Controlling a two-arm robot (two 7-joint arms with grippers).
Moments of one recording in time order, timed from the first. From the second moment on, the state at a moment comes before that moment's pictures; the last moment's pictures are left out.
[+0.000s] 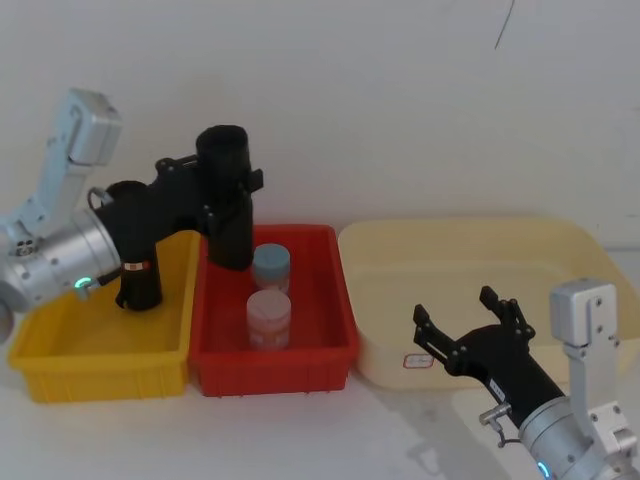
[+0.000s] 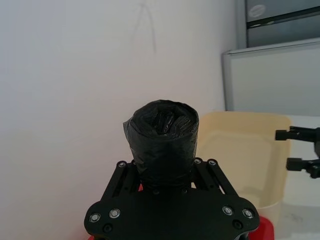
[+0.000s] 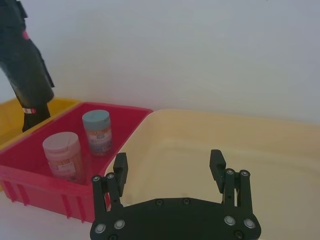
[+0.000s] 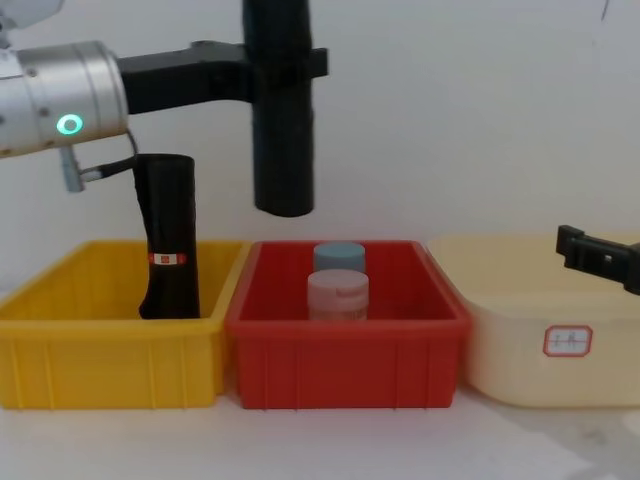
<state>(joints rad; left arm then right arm) -0.68 0.33 0.42 -1.24 -0.46 -0.09 -0.75 -0.01 0.34 -0.23 -1.77 0.29 0.03 0.07</state>
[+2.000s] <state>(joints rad) -1.01 0.03 0.59 -0.66 -0.57 -0.26 -1.13 -0.01 0.34 -0.23 -1.77 0.29 0.03 0.07</state>
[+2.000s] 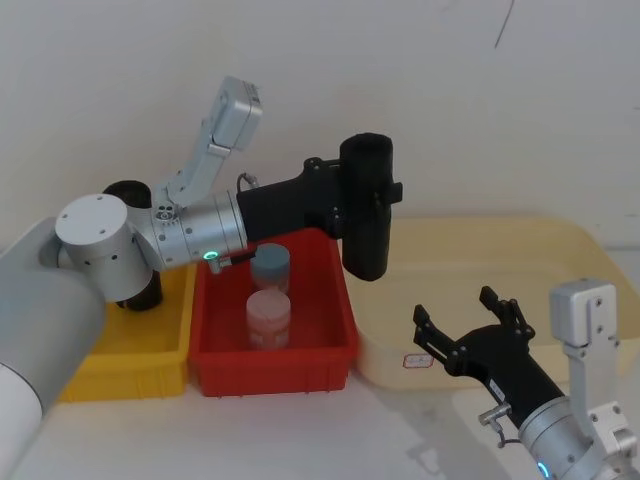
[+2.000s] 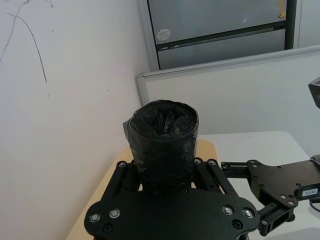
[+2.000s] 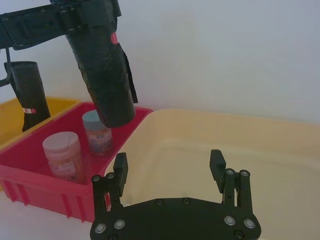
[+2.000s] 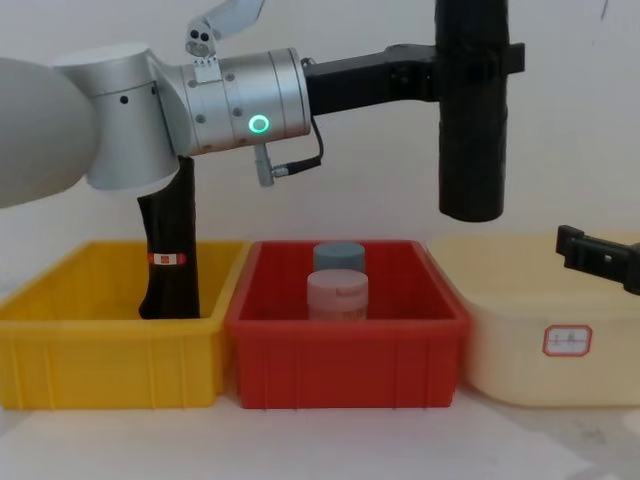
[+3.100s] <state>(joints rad) -1.02 0.03 0.59 -0.65 -0.58 -0.26 -1.14 -0.02 0.32 -0.28 -1.79 0.27 0.00 0.16</state>
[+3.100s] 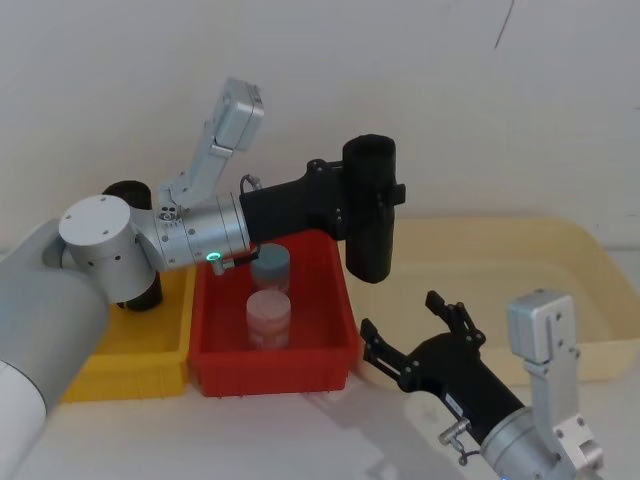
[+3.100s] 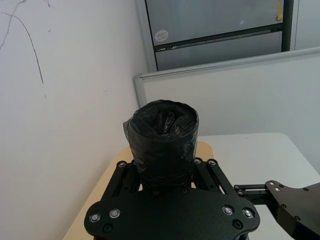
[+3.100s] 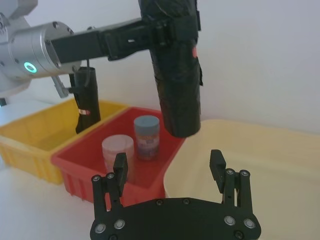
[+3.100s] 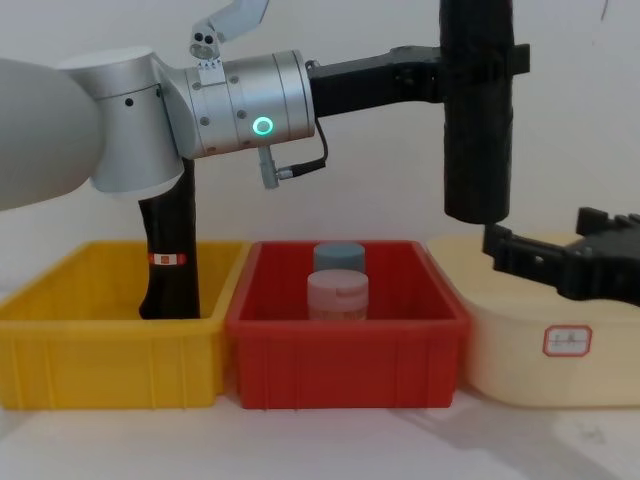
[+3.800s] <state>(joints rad) -1.02 0.03 0.59 -0.65 -0.58 -0.26 -1.14 0.03 0.26 -0.28 -1.79 0.26 0.05 0.16</state>
